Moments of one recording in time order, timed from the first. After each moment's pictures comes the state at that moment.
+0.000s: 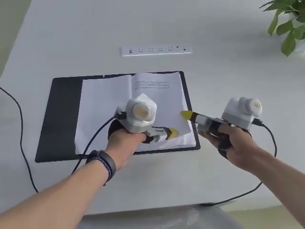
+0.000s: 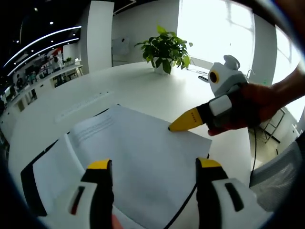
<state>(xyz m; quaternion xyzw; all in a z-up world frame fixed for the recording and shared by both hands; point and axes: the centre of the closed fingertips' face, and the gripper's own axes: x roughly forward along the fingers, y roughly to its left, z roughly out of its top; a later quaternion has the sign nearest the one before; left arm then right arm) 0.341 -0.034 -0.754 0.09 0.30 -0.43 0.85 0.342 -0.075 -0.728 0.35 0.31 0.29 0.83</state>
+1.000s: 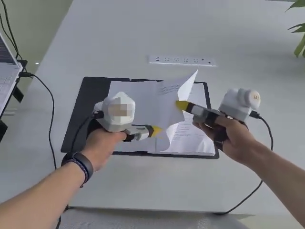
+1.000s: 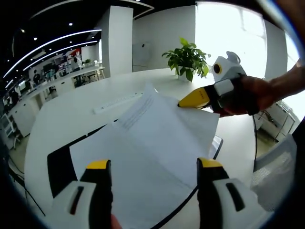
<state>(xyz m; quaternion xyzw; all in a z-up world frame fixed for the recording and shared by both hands) 0.335 0.091 -0.718 0.08 0.28 -0.35 0.89 0.358 0.022 -0.674 0.33 0.28 0.38 0.82</state>
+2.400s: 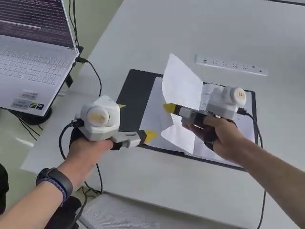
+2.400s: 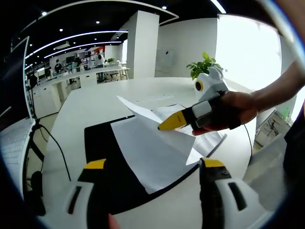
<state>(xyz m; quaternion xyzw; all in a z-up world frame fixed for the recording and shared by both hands) 0.285 0.218 -0.697 0.02 0.27 -0.27 0.93 0.333 0.185 -0.702 0.28 0.35 0.48 0.75</state>
